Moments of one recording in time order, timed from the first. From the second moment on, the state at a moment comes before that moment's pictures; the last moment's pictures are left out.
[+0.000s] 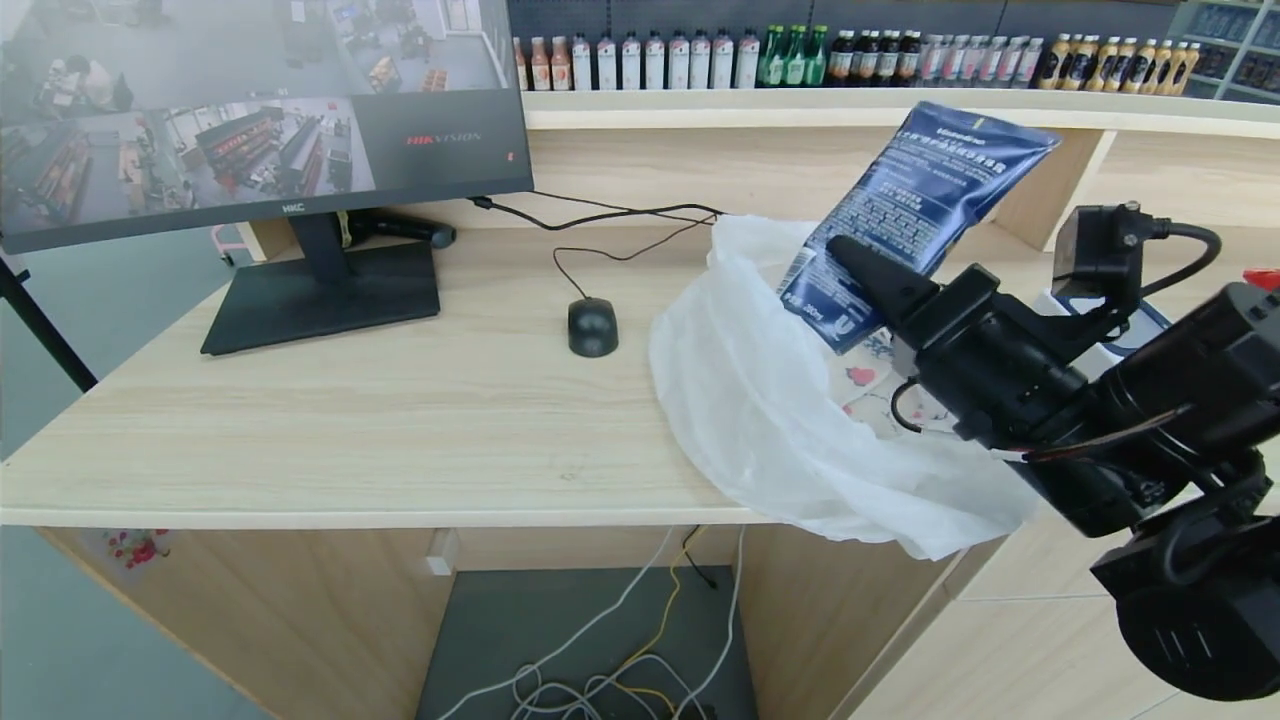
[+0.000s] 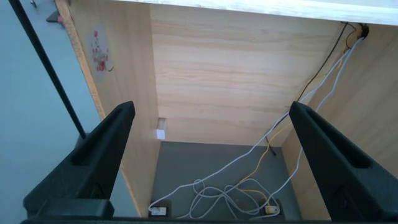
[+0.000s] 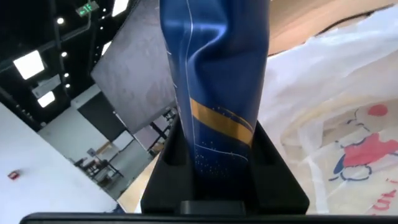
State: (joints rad) left arm 0.00 0.00 0.00 0.00 0.00 0.00; right arm 0.50 1.76 -0.66 -1.53 0.13 0.76
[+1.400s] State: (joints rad) left arm 0.00 0.00 0.00 0.00 0.00 0.03; right arm 0.36 1.90 -0.74 -1.39 0.51 0.96
